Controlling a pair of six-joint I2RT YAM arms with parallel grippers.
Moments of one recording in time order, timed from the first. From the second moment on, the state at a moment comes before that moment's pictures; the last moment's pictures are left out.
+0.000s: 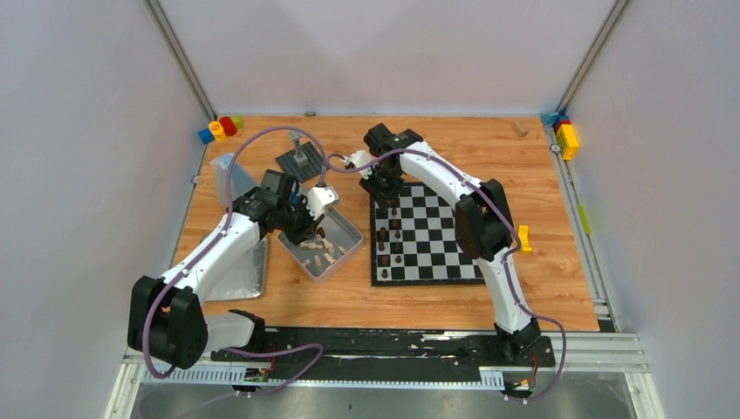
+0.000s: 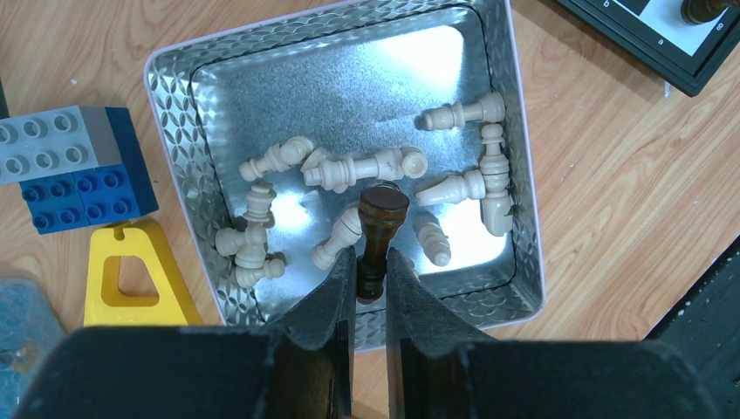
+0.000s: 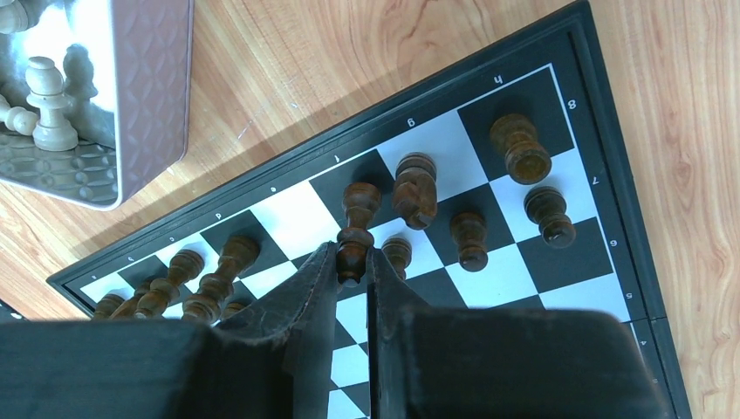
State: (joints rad) left arm -0.32 1.25 0.89 -0.65 0.39 0.57; right arm 0.63 2.27 2.07 -1.10 -0.23 -0.41
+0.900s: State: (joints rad) left arm -0.32 1.25 0.89 -0.65 0.39 0.57; right arm 0.64 2.29 2.08 -1.14 -0.21 -0.42
